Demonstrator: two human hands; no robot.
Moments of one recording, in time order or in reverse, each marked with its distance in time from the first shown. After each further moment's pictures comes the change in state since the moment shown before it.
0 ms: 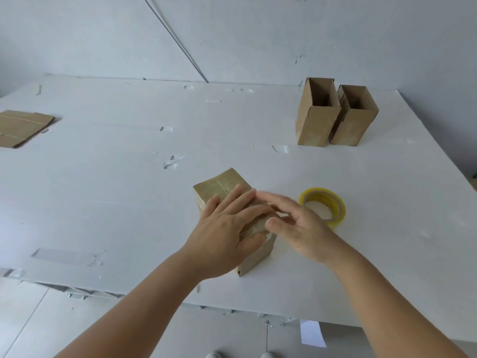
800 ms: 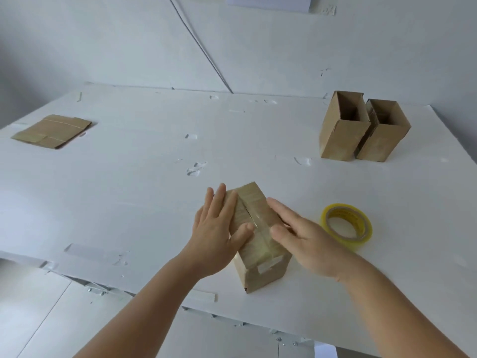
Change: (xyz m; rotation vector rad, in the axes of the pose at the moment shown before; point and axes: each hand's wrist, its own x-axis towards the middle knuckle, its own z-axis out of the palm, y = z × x) left_hand -0.014 -0.036 -0.005 -0.152 0.113 -0.350; right_hand 0.010 -0.033 0.016 -0.090 -0.143 0.160
